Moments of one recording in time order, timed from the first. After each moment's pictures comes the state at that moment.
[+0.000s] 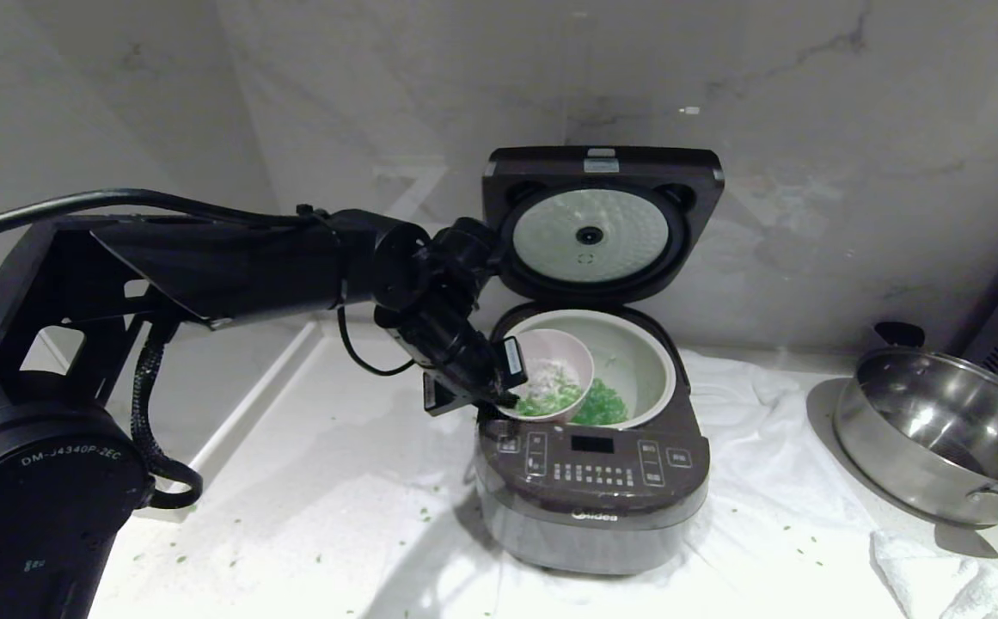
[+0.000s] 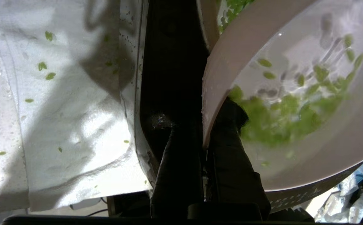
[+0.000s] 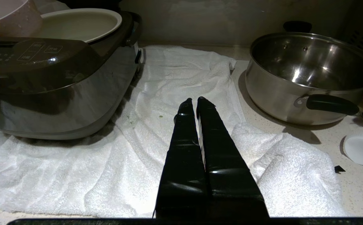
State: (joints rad) left arm -0.63 2.24 -1.99 0.78 -0.20 -0.71; right arm 0.00 0.00 0.00 0.00 0.00 0.00
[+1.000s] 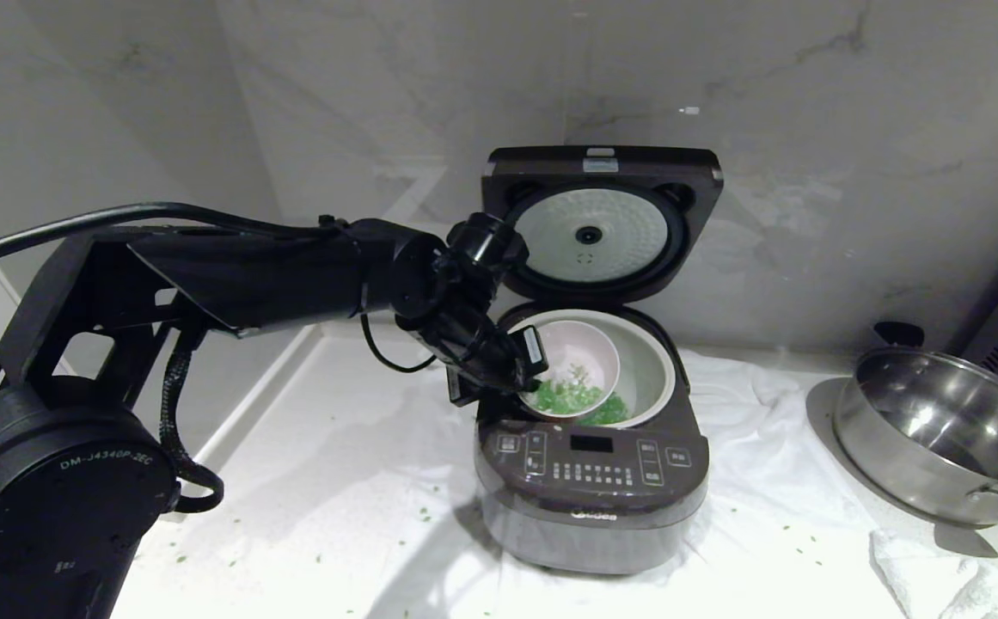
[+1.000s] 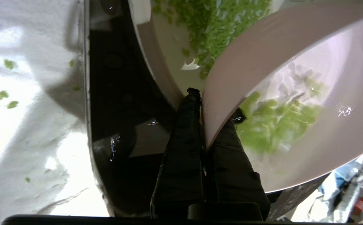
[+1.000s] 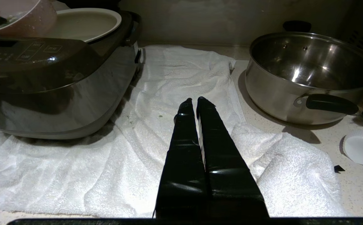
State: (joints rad) left arm -0.64 2.27 -2.01 0.67 -0.20 -0.74; right arm 0.00 0.00 0.00 0.00 0.00 0.00
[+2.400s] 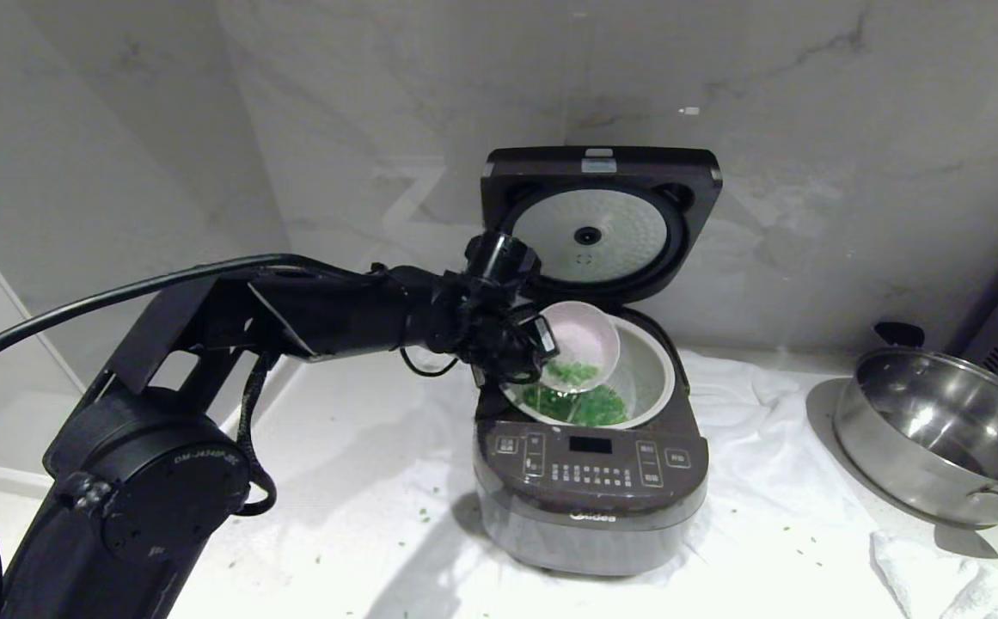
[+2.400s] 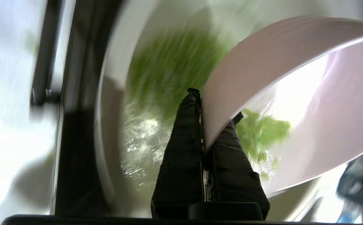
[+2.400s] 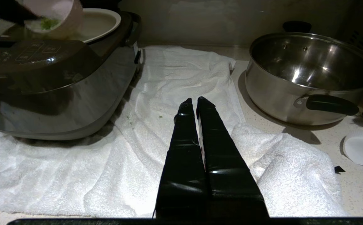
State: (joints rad) left arm -0.64 2.38 -2.01 0.31 -0.07 -0.79; right arm 0.00 0.00 0.00 0.00 0.00 0.00
